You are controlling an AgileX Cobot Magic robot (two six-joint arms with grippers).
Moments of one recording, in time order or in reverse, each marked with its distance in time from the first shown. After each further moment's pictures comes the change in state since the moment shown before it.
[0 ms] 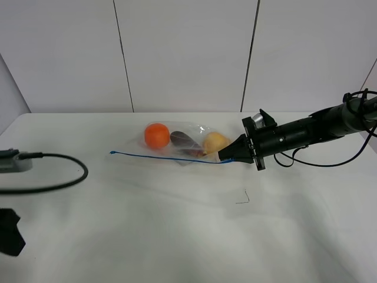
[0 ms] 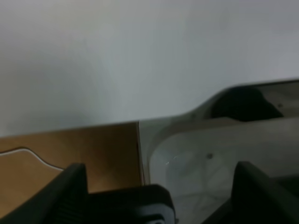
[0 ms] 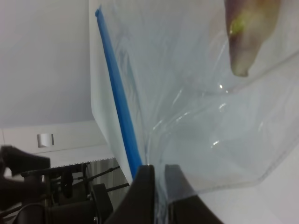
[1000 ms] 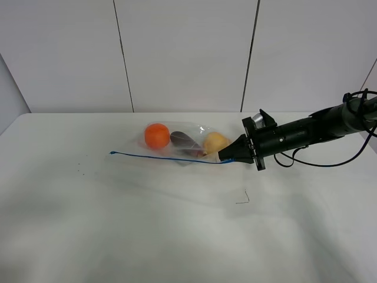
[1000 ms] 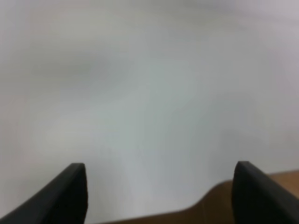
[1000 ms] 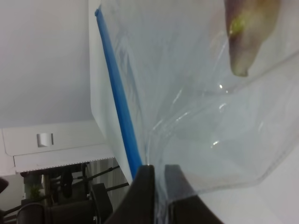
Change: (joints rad) left arm -0.001 -0.871 0.093 -0.002 0.001 0.006; right arm 0.000 0.000 0.000 -0.002 0.000 0.000
